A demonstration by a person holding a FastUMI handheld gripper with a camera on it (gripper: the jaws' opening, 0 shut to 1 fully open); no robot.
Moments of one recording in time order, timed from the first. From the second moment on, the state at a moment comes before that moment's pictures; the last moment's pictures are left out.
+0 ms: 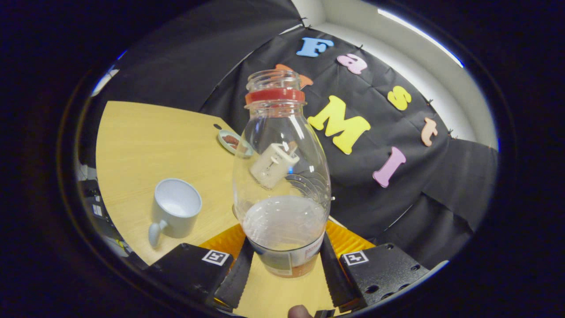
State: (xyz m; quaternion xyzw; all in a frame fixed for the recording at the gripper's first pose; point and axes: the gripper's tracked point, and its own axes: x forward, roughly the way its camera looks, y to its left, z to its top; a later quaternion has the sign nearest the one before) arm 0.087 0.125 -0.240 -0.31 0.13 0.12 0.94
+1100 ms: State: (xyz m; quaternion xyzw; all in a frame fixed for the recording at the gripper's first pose) arm 0.207 0.155 -0.148 -0.05 0.07 0.16 0.98
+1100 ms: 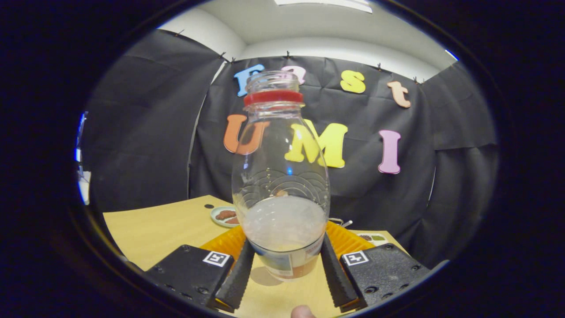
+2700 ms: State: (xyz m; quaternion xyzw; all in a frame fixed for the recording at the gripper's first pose) arm 0.301 0.190 -0.348 0.00 0.21 0.17 0.96
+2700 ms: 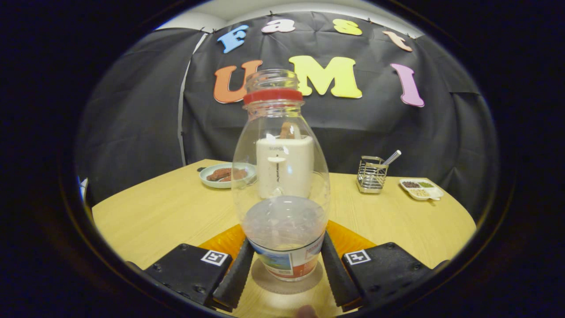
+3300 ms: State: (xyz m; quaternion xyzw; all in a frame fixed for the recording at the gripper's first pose) arm 0.298 0.189 -0.351 0.00 0.22 0.17 0.96
